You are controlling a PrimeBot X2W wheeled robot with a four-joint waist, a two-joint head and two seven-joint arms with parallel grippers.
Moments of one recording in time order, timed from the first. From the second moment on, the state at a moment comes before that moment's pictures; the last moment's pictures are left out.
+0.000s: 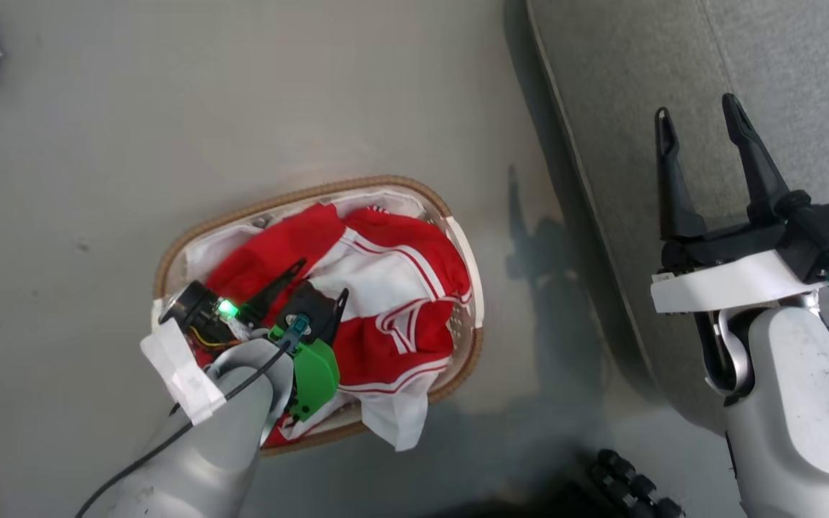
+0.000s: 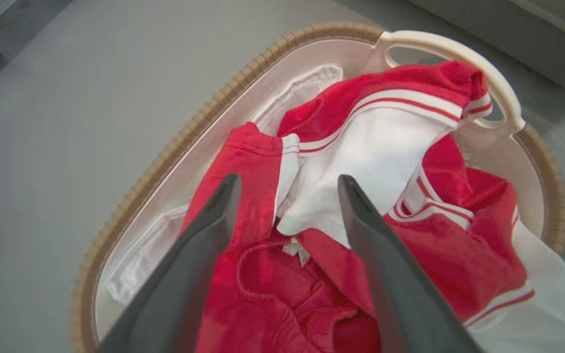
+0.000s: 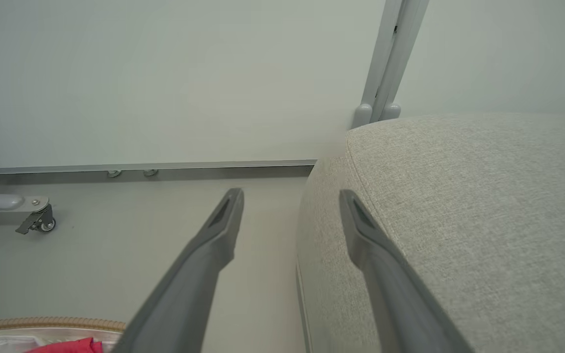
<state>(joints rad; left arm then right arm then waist) -0.67 0.07 -0.56 1.01 0.07 -0.12 -0.26 -0.41 -0.05 0.00 0.07 0.11 0.13 -0.26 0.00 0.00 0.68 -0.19</state>
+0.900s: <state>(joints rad) -0.79 0.07 -0.63 1.17 0.03 -0.12 -0.26 -0.46 -0.05 0.07 0.07 0.15 0.13 -0.26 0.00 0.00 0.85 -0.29</state>
